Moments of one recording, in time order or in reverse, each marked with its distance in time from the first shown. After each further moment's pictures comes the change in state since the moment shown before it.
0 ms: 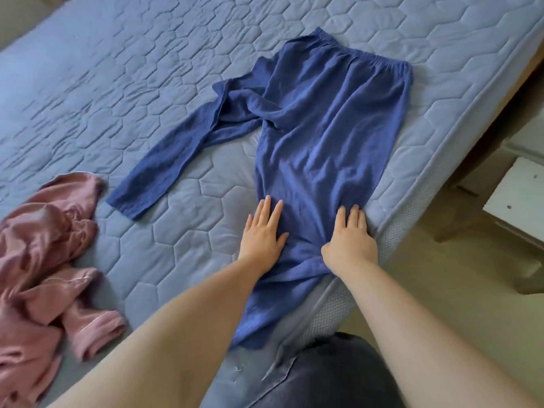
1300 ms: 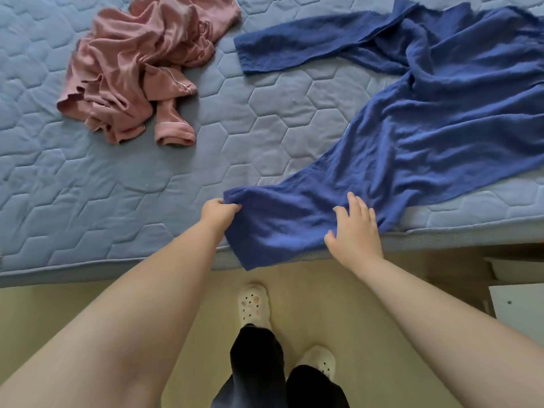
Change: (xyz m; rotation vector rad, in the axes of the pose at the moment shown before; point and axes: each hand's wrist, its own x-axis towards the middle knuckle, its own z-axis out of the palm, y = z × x) left_hand -0.219 0.012 -0.024 -1.179 0.325 -1.422; right_hand -0.073 0.007 -0.055 -0.340 -0.203 -0.809
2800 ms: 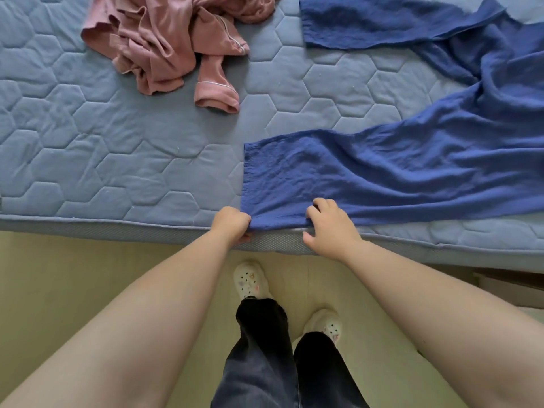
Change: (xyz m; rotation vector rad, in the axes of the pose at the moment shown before) left_hand -0.002 -0.053 -0.042 0.014 -0.124 -0.235; right_hand 0.040 -0.094 0.034 -0.217 -0.221 -0.417
